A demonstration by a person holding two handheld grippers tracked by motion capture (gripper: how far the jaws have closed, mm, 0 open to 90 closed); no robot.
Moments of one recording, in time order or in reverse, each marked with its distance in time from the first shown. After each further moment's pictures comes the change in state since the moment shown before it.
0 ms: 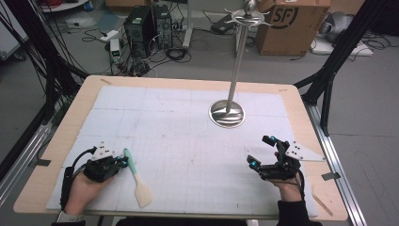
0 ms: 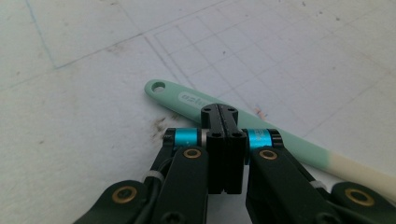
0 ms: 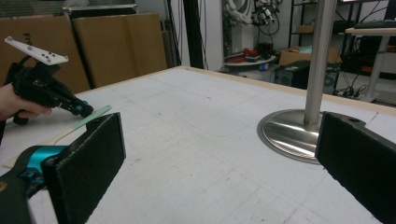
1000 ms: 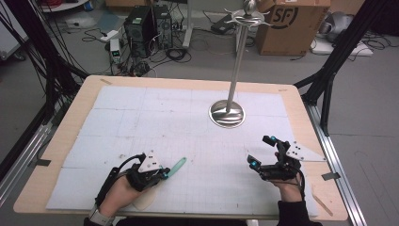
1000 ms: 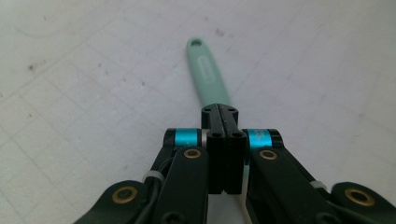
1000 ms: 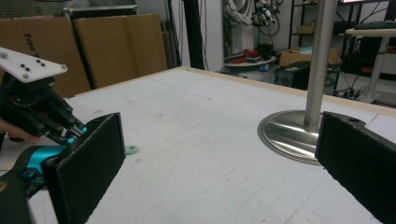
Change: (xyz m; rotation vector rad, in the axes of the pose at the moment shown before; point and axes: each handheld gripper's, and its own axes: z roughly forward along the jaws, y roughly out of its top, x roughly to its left) left arm -0.101 0.039 0.030 0.002 -0.240 0.248; right arm 0.001 0.001 -0.002 -0.006 0.004 0.002
